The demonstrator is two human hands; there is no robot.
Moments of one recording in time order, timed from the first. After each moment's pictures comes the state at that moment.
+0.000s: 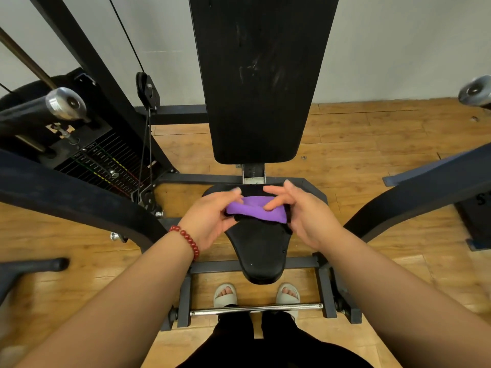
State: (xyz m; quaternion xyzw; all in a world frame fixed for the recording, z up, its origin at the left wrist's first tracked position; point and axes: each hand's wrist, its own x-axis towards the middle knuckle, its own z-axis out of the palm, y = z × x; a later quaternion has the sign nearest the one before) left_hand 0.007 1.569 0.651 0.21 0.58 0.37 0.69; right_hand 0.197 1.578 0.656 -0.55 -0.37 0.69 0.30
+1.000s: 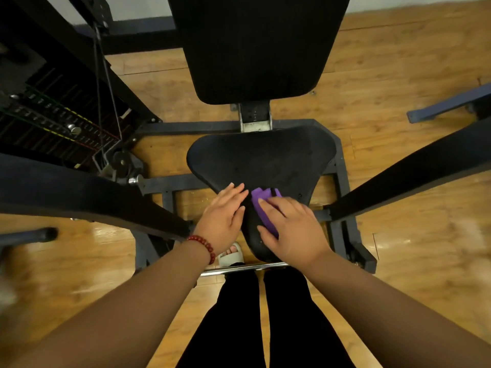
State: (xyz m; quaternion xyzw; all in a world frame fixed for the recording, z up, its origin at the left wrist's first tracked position) left_hand -0.003 1.552 0.455 0.69 0.60 0.05 0.40; right_hand 0.182 1.535 0.478 -0.55 -0.79 0.25 -0.07
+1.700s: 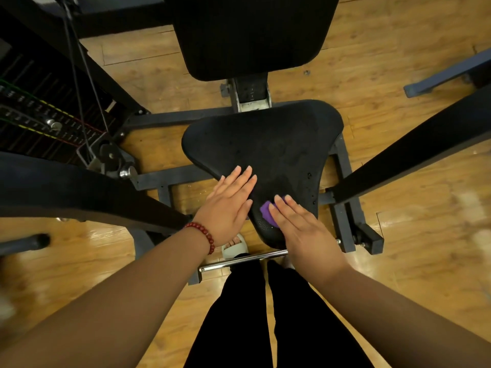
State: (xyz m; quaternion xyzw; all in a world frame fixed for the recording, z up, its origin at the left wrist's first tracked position) left_hand -0.019 1.551 0.431 0.79 0.50 -0.02 0.35; right_hand 0.174 1.489 0.461 -0.56 -0.79 0.24 -0.09
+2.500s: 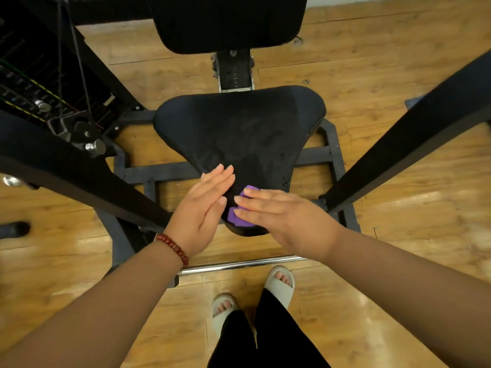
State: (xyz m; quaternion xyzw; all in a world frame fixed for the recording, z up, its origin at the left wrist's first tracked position) left_hand 0.015 1.487 0.400 0.75 0.52 0.24 0.34; right_hand 0.236 1.497 0.418 -0.30 -0.93 0.20 0.09
